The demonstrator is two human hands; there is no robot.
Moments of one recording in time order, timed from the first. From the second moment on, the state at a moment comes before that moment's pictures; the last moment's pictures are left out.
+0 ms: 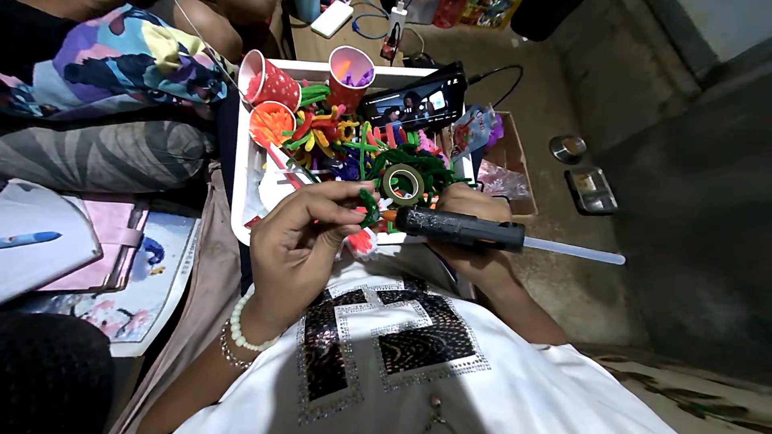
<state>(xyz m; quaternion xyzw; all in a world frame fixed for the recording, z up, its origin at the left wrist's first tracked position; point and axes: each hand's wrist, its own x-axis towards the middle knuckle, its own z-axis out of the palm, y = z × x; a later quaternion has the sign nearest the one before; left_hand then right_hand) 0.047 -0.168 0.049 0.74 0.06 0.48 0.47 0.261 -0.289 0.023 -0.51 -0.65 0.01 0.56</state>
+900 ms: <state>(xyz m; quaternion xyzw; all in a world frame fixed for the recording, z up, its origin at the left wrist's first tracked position) 0.047 -0.169 0.049 0.73 0.07 0.48 0.48 0.262 -0.295 0.032 -0.51 -0.64 0.06 0.57</state>
